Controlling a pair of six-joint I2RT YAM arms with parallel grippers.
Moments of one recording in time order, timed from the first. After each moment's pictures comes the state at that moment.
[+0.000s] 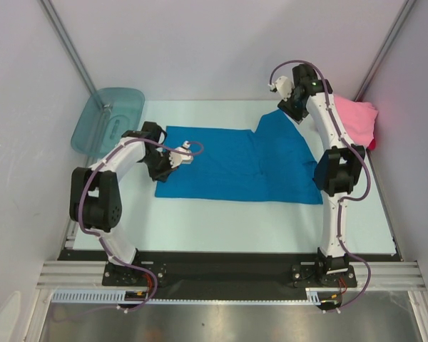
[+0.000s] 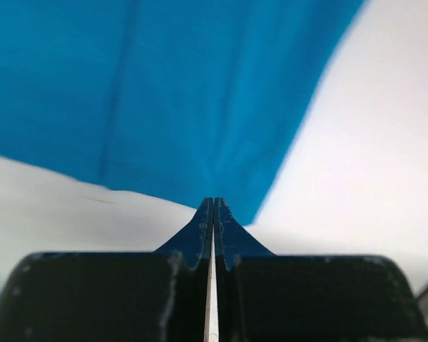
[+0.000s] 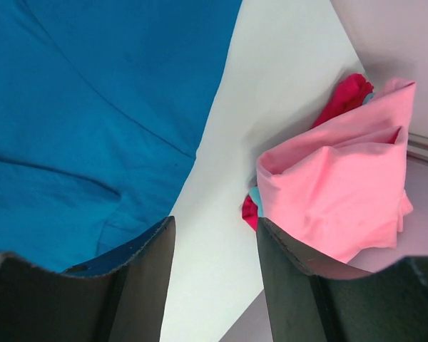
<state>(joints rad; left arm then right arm) -0.17 1.74 1.29 -0.89 0.32 1.05 0.14 2.27 2.35 -1.05 0.11 -0.75</state>
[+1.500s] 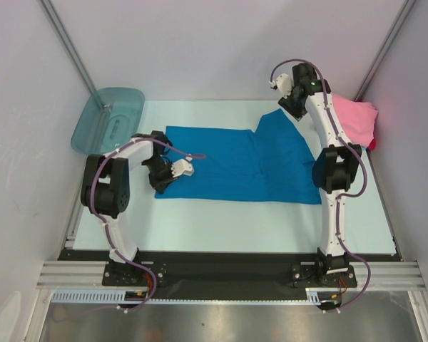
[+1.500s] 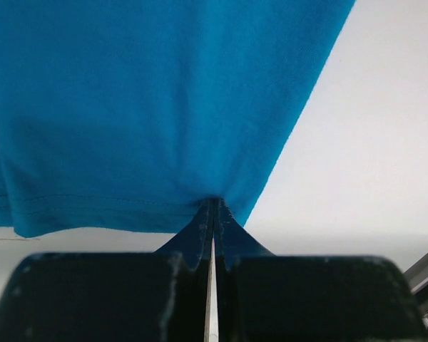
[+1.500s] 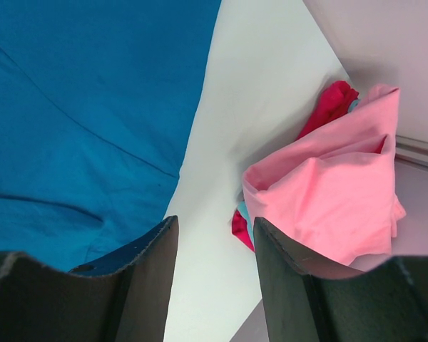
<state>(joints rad) -0.18 1.92 1.29 -1.00 0.24 1.10 0.13 2.33 2.42 -1.01 0.13 -0.73</state>
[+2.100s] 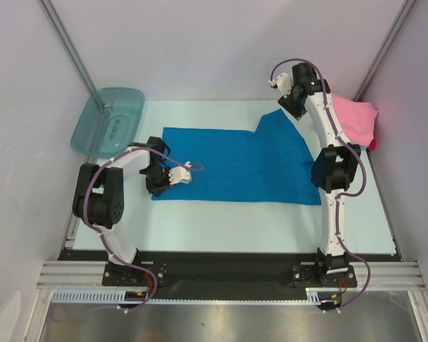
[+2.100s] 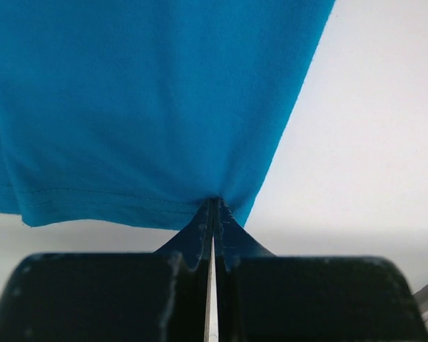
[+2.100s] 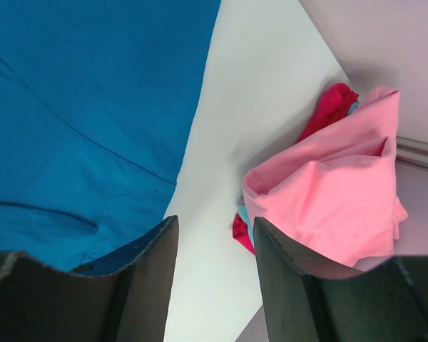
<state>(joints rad) -0.18 1.80 1.12 -0.89 0.17 1.16 0.13 2.35 2.44 -1.01 0.13 -0.72</state>
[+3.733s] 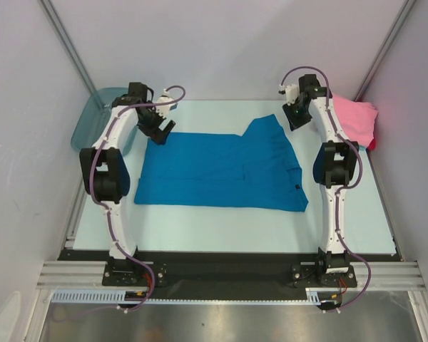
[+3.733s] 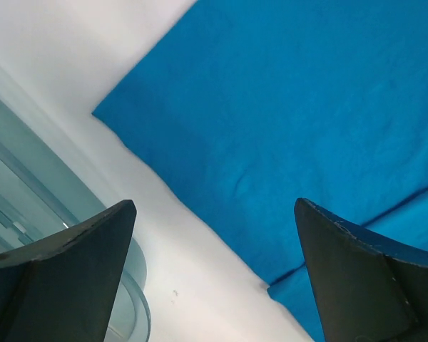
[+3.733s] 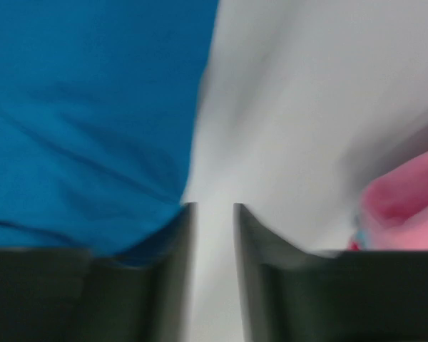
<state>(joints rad) -0.04 2.11 1.93 -0.91 0.25 0.70 0.06 2.50 2.48 -1.02 -0.10 -0.44</state>
